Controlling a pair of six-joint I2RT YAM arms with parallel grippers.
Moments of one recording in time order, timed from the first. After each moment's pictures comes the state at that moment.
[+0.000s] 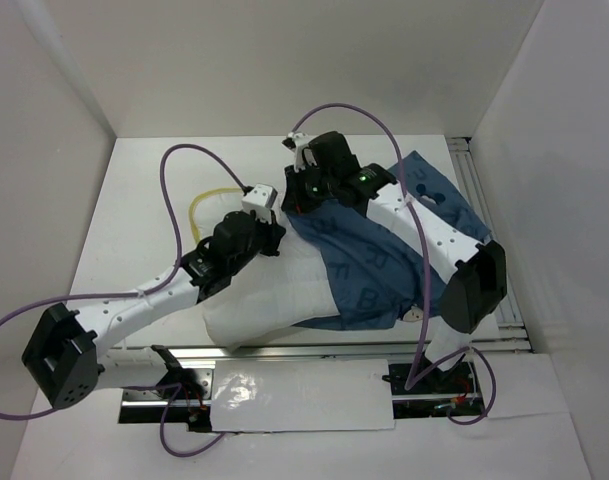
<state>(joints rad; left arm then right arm) -0.73 1.22 0.82 0.09 -0.19 -0.32 0.66 1.71 1.64 -0.56 -0.33 0.21</state>
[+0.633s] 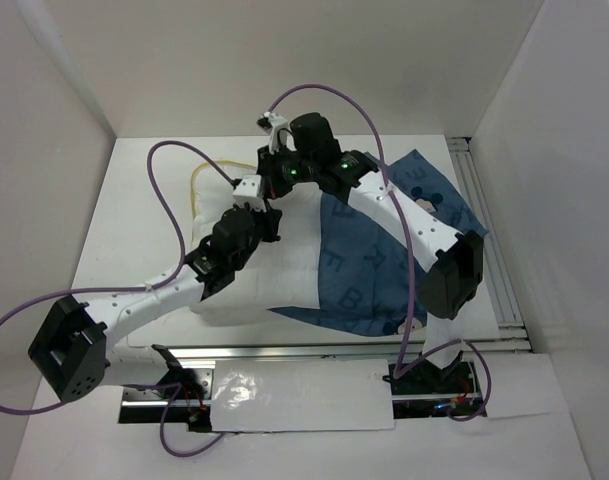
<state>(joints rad) -0.72 1.27 0.81 0.28 -0.34 -0.37 0.71 1.85 1.88 -0.48 -0.52 0.26</state>
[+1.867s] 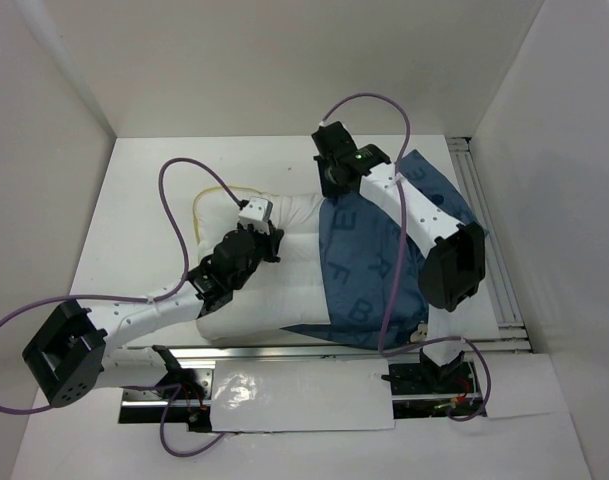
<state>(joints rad) -0.78 1.23 0.65 0.38 -0.35 -0.31 0.57 1.88 1.83 -0.83 0.28 0.29</state>
